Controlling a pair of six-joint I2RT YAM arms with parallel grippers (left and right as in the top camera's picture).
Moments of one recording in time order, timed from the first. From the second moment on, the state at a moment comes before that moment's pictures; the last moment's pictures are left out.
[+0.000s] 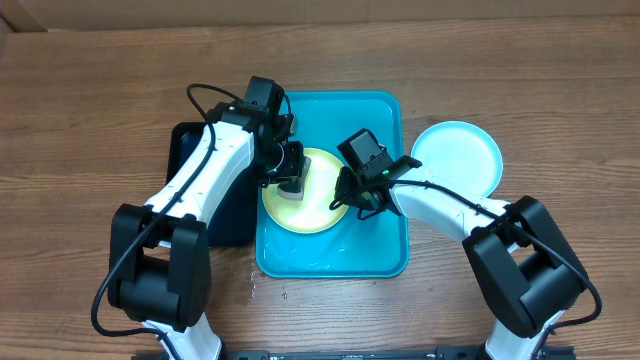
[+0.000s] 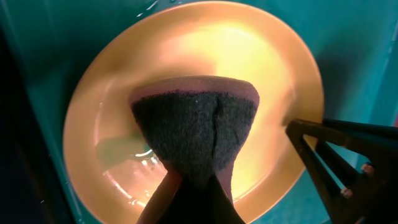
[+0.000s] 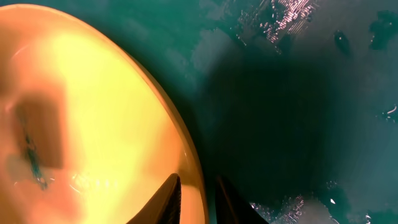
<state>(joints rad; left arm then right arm) -0.28 1.87 1.39 -0.93 0.26 -0.26 0.61 1.90 1.13 -0.42 -0.08 0.83</state>
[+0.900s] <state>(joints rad) -0.28 2.00 1.33 -0.81 0.14 -0.29 0.62 1.90 1.13 -0.41 -0.08 0.83</state>
